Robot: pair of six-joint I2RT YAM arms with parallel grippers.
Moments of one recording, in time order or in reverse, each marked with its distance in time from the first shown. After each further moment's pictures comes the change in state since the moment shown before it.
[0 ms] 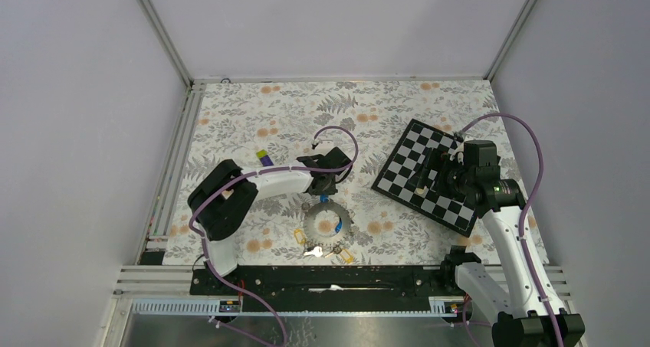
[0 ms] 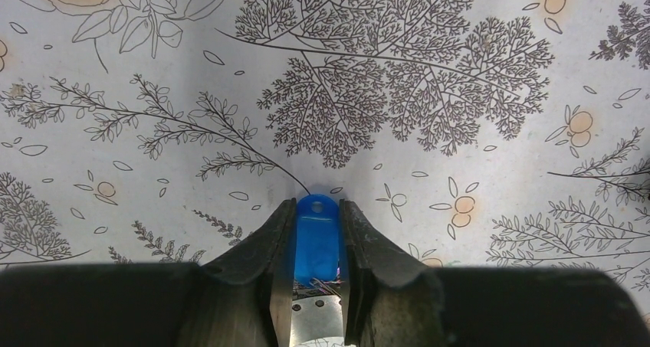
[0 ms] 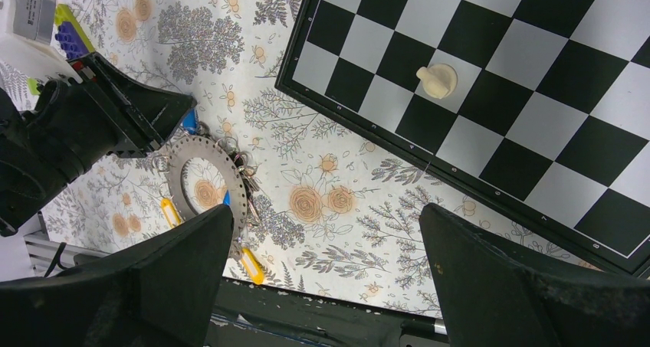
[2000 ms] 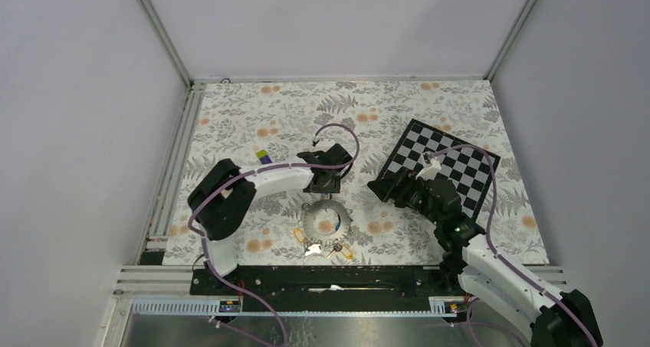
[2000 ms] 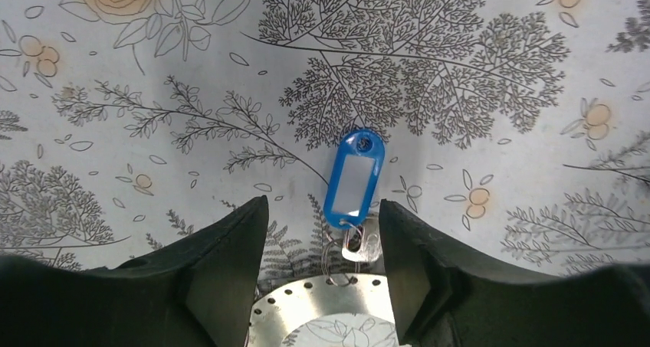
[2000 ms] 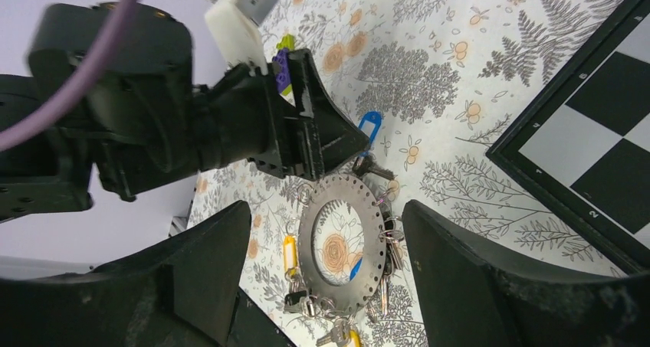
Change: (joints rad) left arm 0.004 -0.021 0.047 -0.095 -0.011 0.040; right arm 0.453 -0.119 -0.595 1.076 0.099 0.426
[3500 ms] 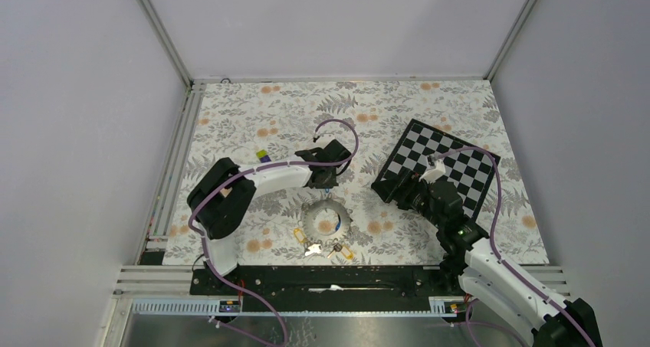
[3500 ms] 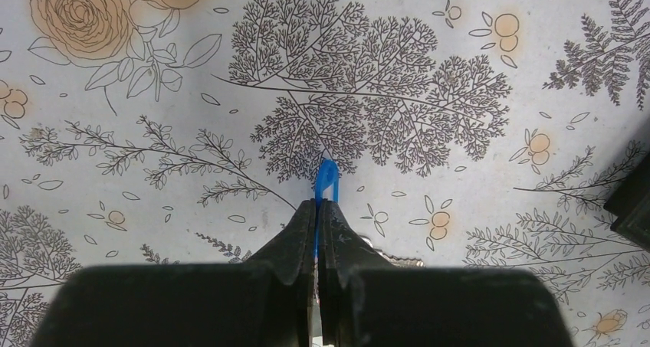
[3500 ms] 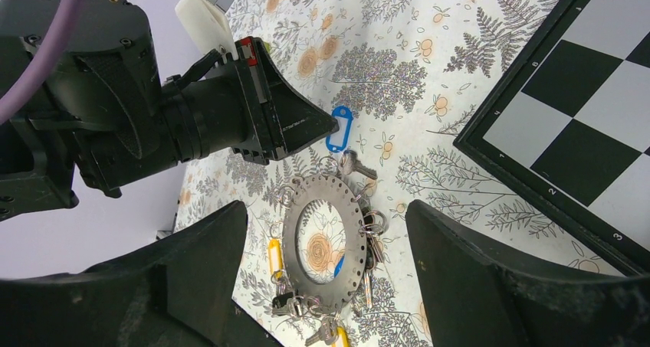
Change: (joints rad) left arm 0.022 0.025 0.005 0.093 0.040 0.015; right arm 0.000 -0.078 0.002 -0.113 0.071 0.001
